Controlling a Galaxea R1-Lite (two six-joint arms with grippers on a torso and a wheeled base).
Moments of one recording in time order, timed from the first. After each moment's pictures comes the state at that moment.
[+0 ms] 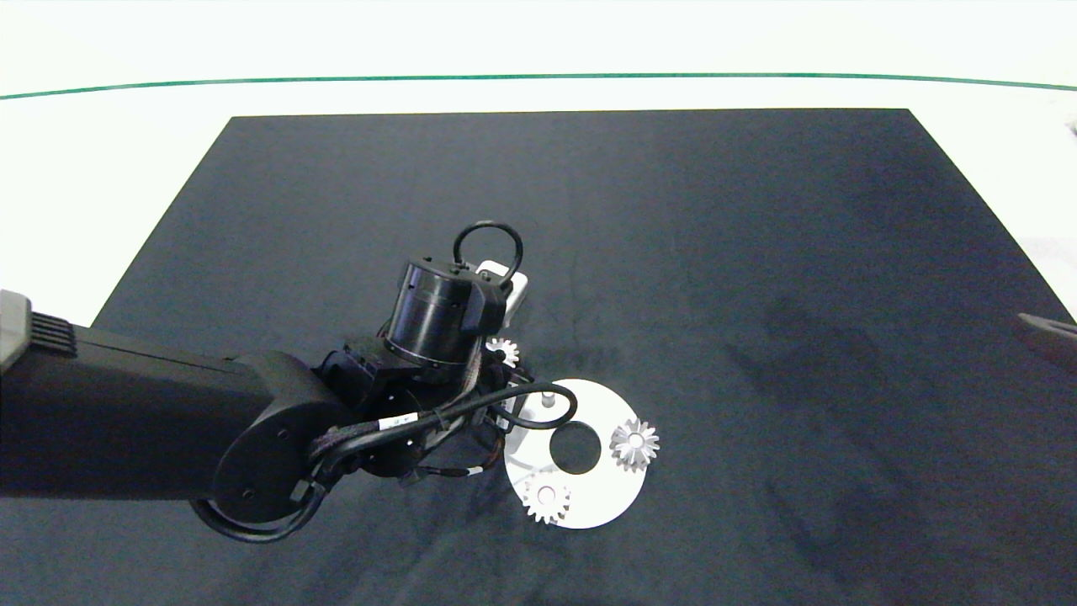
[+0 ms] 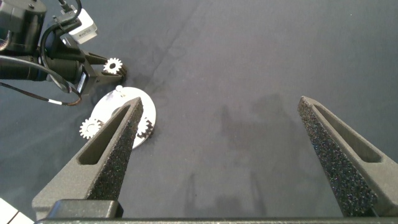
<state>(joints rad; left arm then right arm) -0.73 1.81 -1.04 -0.27 0.40 0.06 0.59 0.90 -0.85 0.01 -0.16 -0.11</state>
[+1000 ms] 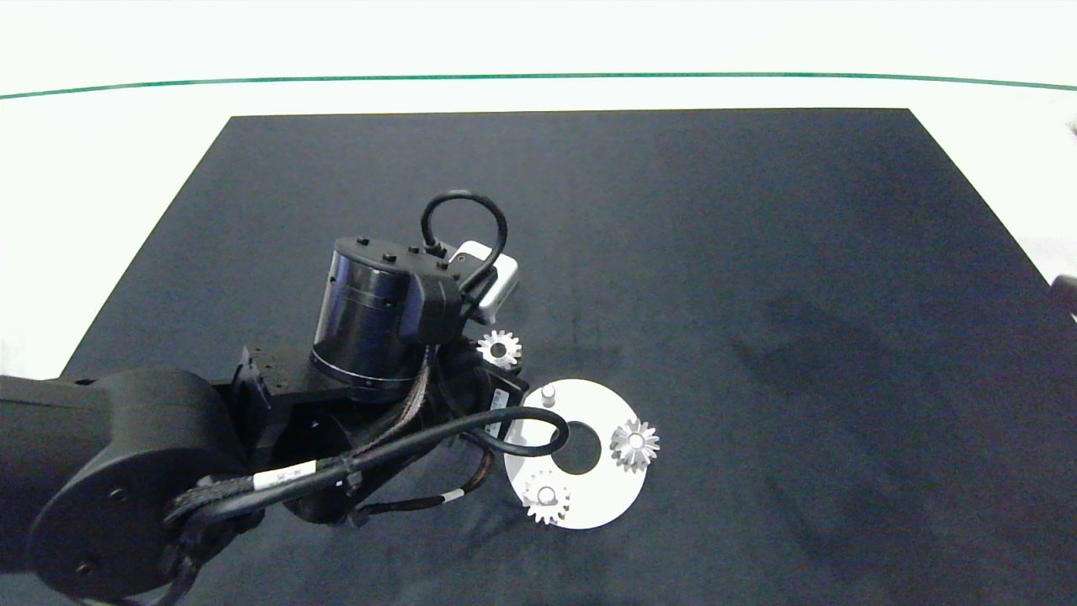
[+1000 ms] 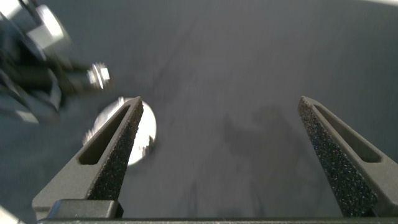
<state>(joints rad) -0.81 1.64 -0.96 -0.27 0.41 0.08 0.59 0.90 -0.88 0.01 -0.16 -0.11</state>
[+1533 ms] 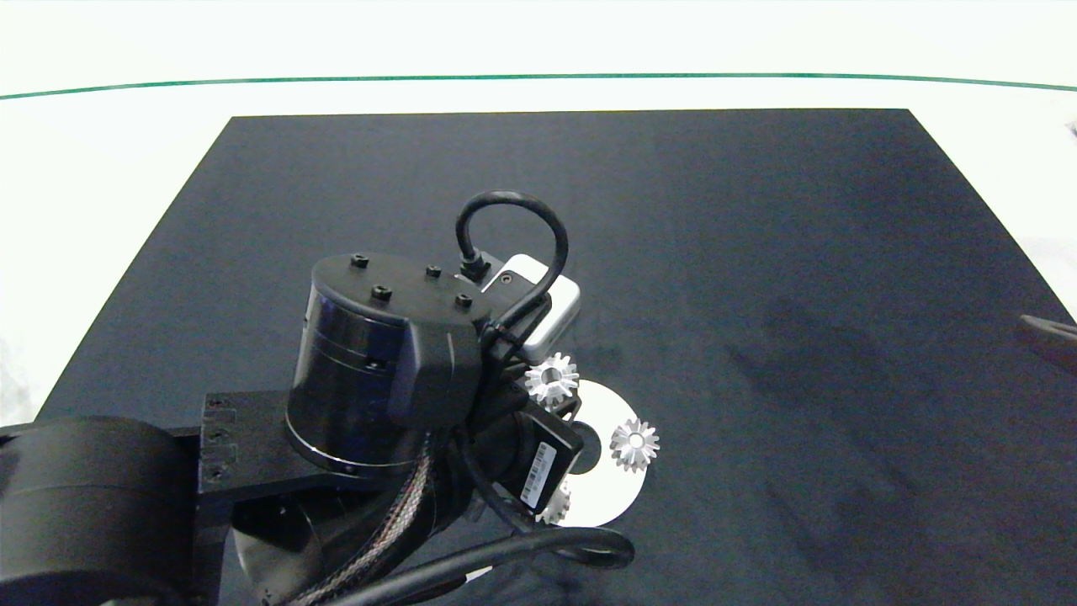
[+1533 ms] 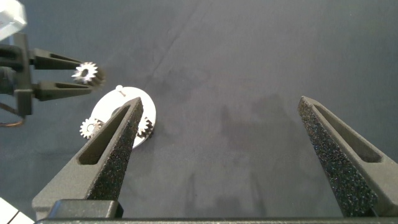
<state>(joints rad) -0.98 1.59 -0.94 -0.27 0.41 0.10 0.59 0.90 -0.85 0.01 -0.16 -0.11</state>
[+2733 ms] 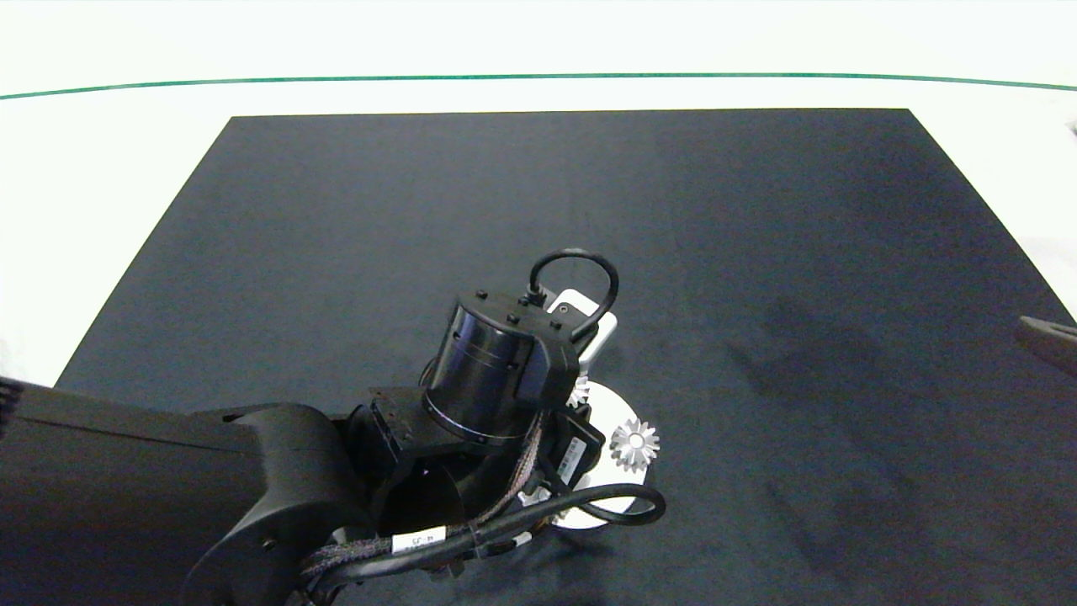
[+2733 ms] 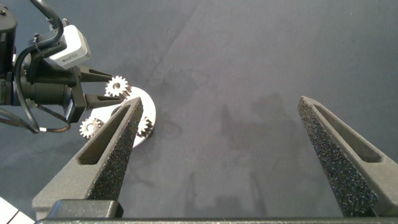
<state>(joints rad) -0.93 1.77 -1.01 -0.31 0.42 0.14 0.59 0.90 -0.85 0.02 -0.16 -0.11</state>
